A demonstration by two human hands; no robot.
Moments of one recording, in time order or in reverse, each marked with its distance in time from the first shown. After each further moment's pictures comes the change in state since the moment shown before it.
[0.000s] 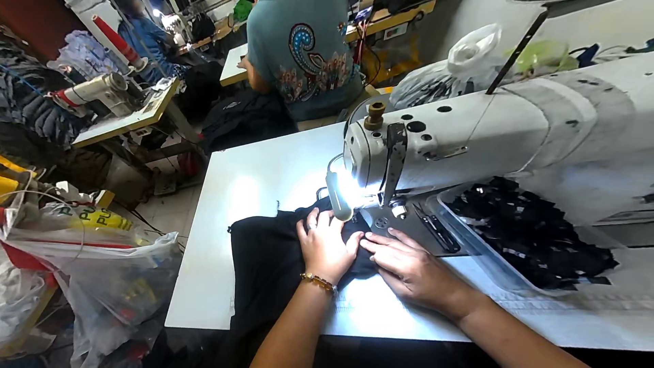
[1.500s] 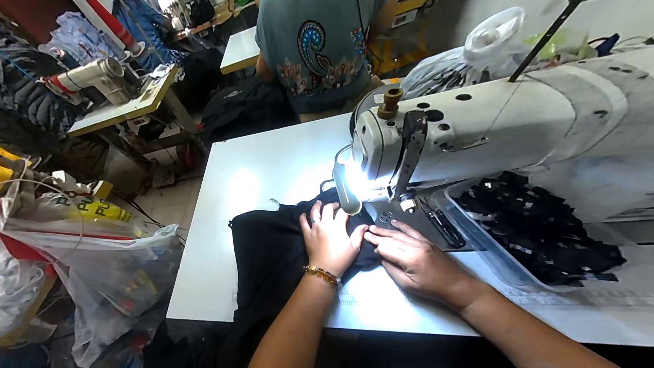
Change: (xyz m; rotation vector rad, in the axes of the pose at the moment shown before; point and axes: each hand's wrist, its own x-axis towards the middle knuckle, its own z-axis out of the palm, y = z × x) left_hand -0.002 0.001 -0.004 -0.004 -0.026 0.000; right_hand 0.007 0.000 -0.004 0.009 -0.020 0.000
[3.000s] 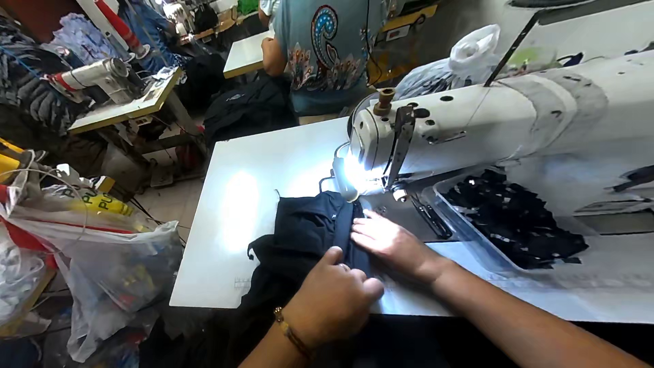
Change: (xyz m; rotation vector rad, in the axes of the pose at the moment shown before) left_hand -0.088 -0.002 -0.080 -0.060 -0.245 0.724; right_hand 0.029 -0.010 0.002 -0.054 -0.085 -0.183
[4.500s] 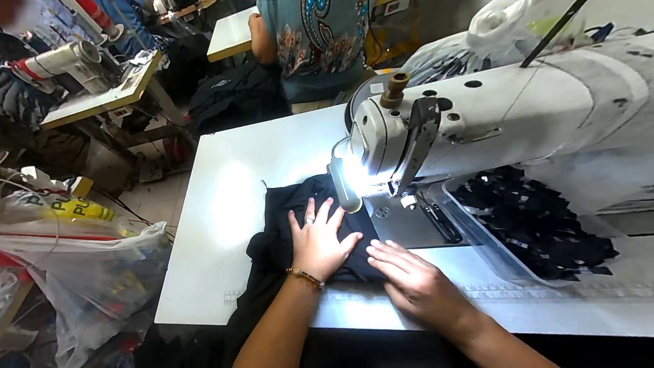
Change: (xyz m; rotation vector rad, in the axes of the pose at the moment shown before) left_hand 0.065 -0.073 0.042 -0.017 -0.022 -0.670; right_hand -0.049 -0.039 0.005 0.017 0.144 0.298
